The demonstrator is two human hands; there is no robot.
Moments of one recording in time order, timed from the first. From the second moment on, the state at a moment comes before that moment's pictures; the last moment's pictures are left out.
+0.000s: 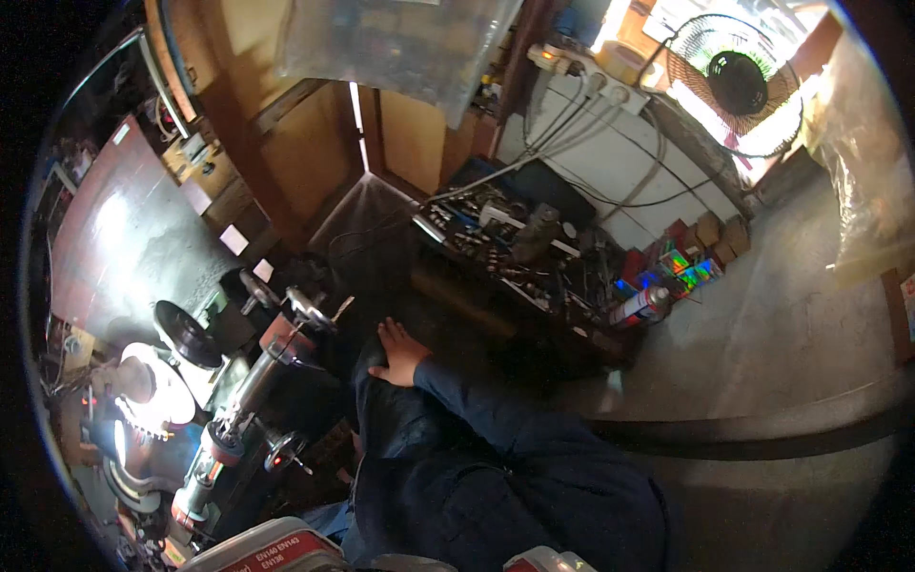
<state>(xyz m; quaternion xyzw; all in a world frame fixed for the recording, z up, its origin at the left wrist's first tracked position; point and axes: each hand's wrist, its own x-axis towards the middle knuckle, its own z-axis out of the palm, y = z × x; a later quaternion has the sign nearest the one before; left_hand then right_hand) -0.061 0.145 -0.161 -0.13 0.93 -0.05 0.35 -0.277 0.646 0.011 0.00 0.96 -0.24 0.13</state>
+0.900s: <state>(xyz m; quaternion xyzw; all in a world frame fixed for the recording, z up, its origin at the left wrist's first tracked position) -0.168 0.296 0.163 0.06 0.95 0.14 -0.27 -0.283 0.623 -0.034 -0.04 0.96 -0.25 0.07</state>
